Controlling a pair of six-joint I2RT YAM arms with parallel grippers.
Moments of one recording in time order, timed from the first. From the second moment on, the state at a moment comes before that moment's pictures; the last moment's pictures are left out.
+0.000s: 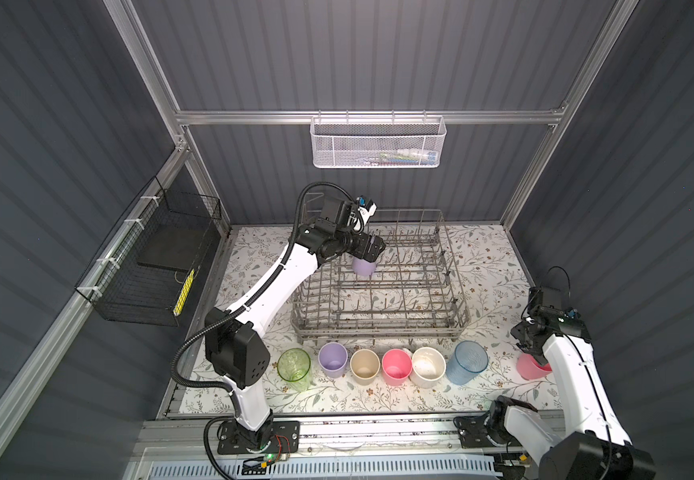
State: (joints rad) left arm -0.57 1.79 1.82 -0.67 0.24 0.01; right arm -0.30 1.00 0.78 -0.97 0.35 0.71
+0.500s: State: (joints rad) left arm -0.57 1.79 1.82 -0.67 0.25 0.01; right arm -0.31 1.07 0.74 -0.88 0.30 0.69
